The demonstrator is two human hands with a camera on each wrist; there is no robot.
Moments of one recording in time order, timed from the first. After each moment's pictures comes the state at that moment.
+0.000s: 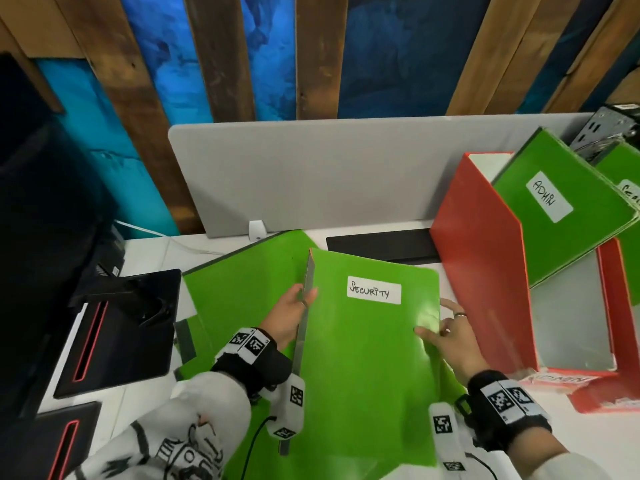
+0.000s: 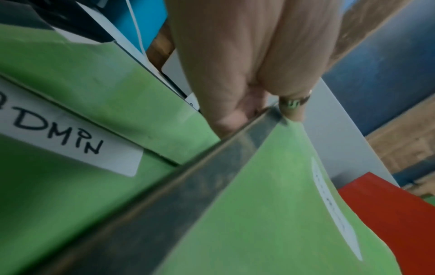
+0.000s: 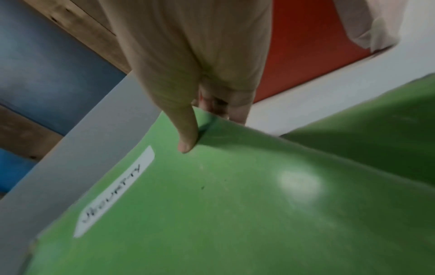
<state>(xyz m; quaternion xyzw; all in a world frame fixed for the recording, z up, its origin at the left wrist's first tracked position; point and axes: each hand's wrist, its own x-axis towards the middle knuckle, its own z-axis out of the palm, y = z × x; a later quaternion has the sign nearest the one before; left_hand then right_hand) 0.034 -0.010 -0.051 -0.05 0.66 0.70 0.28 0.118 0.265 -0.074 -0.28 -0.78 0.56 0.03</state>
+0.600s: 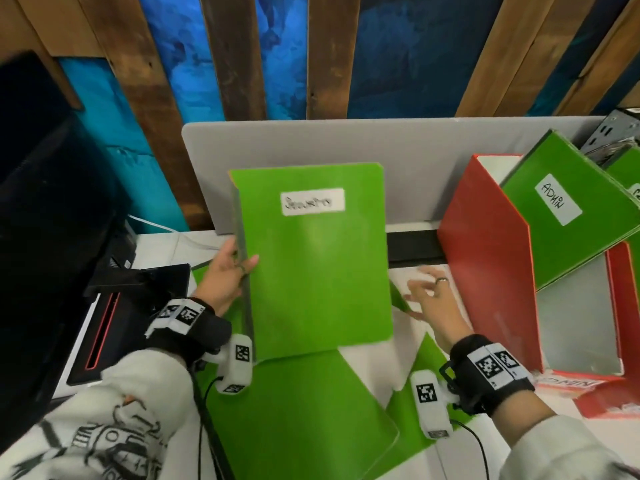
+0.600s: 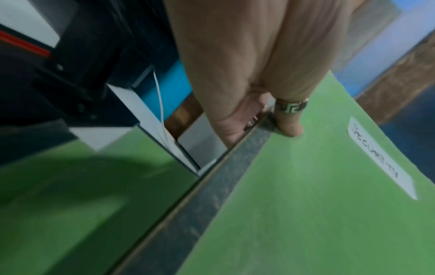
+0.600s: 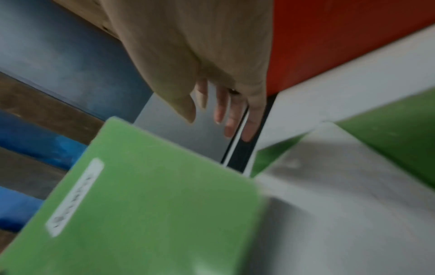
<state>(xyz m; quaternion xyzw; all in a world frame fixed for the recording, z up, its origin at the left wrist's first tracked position) 0.002 -0.099 -0.007 -0.03 0.67 0.74 0.11 0.081 0.221 -0.023 -0.22 -0.71 0.67 0.04</state>
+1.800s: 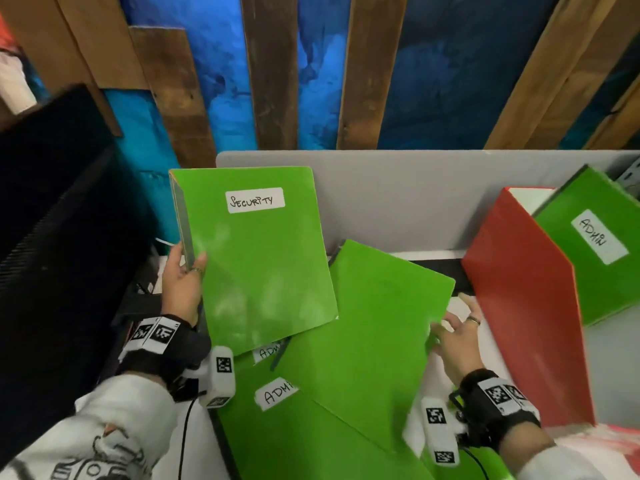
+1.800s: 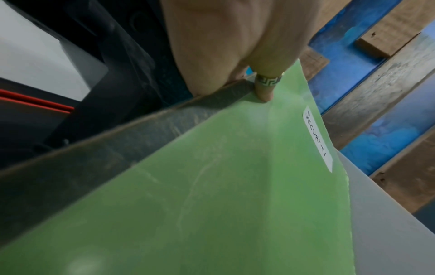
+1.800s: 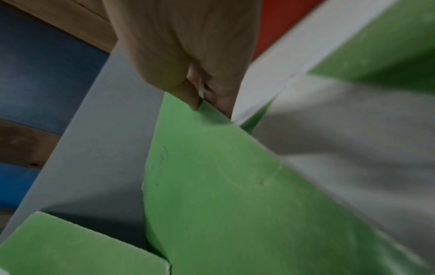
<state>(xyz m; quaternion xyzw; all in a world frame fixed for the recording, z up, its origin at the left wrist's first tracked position) -0.035 -0.182 0.005 -0.11 0.68 0.70 -0.17 0.054 0.206 -0.058 -0.27 -0.64 0.71 0.14</state>
